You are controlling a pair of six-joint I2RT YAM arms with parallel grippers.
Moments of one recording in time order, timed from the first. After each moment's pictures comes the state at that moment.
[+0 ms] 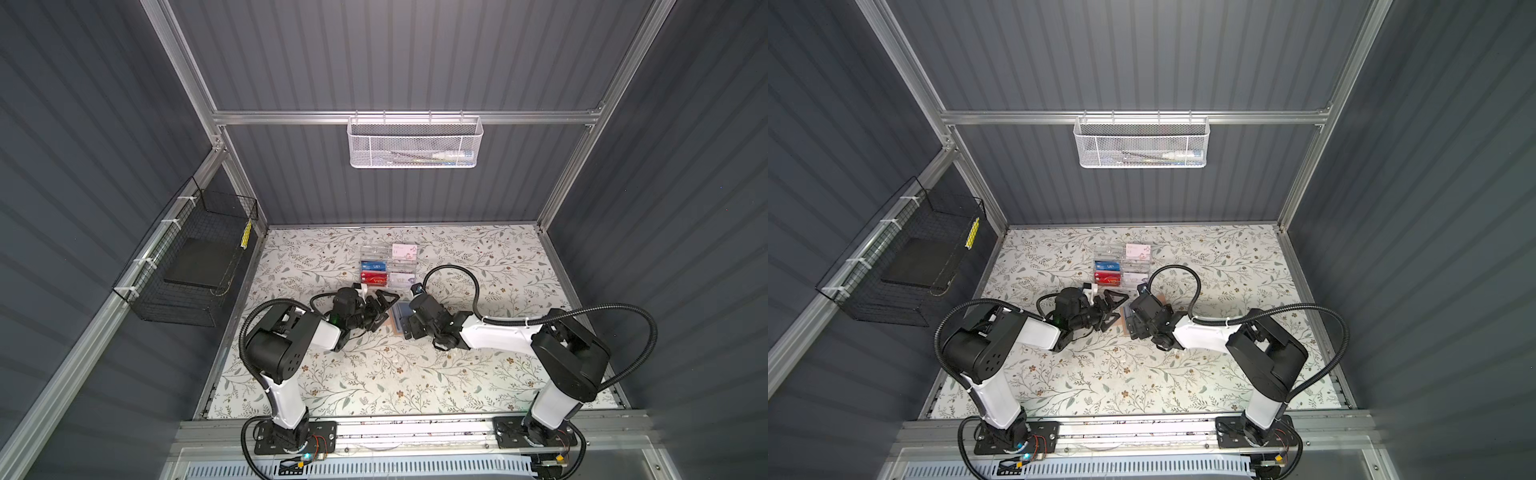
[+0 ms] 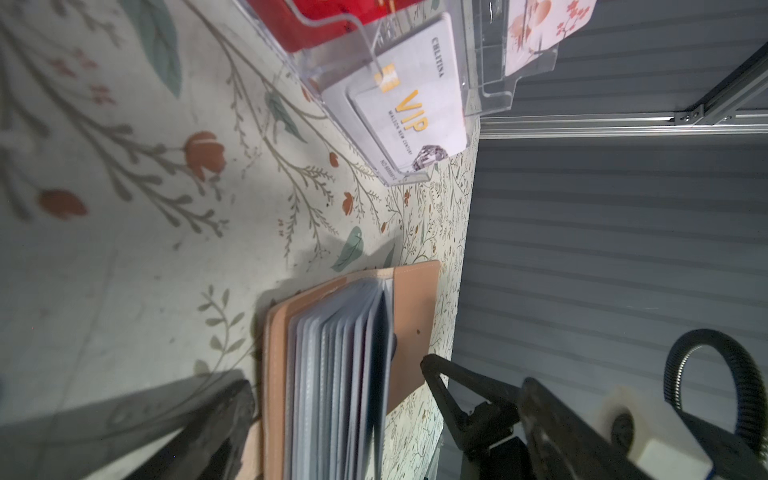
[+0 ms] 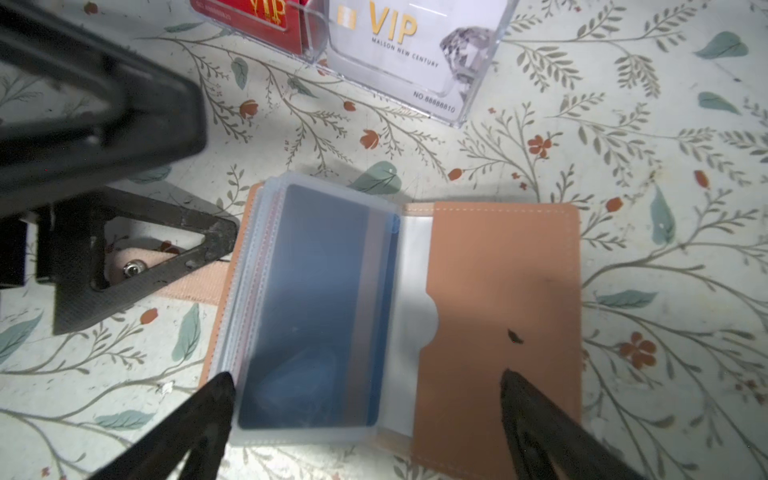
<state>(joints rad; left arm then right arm) -0.45 1.81 0.58 0.78 0.54 -1.24 0.87 1.70 0.90 -0.08 0.30 0.39</state>
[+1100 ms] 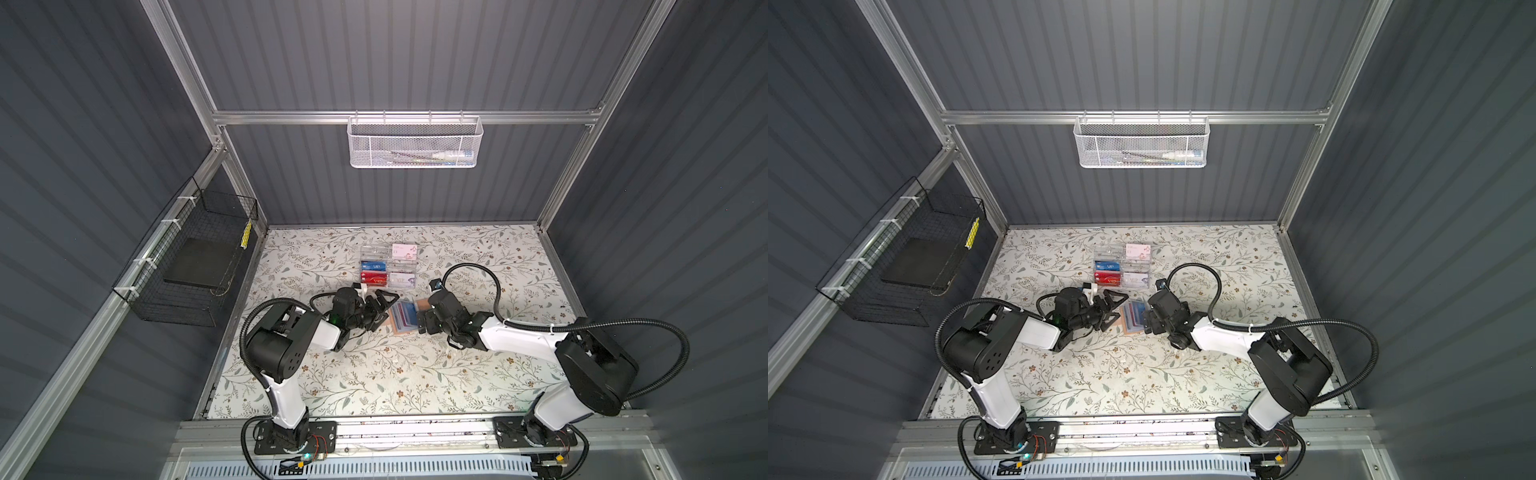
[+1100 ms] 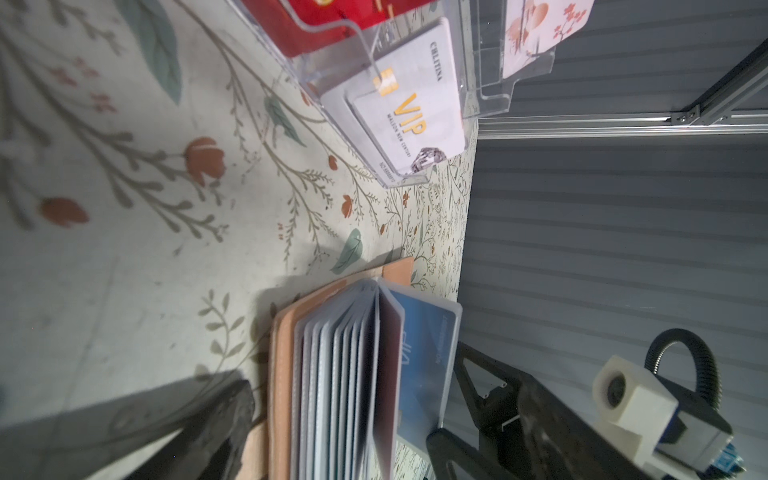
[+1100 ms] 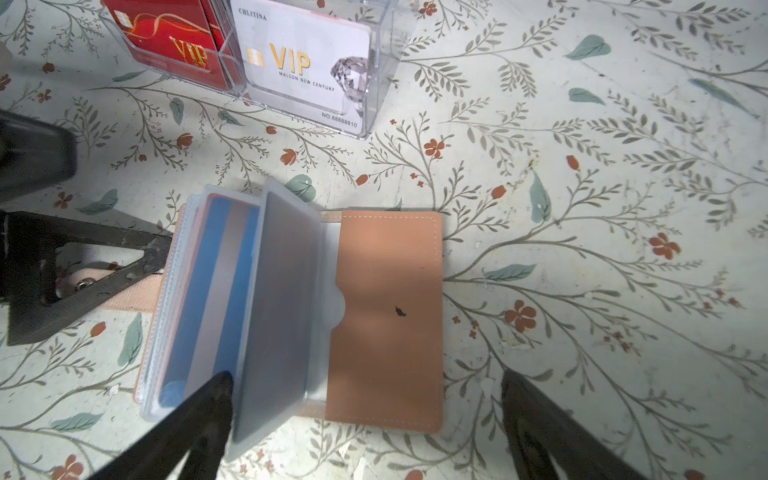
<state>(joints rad) -0.44 1.82 0.58 0.80 0.54 -1.24 0.77 1.57 0.78 -0.05 0.29 0.39</state>
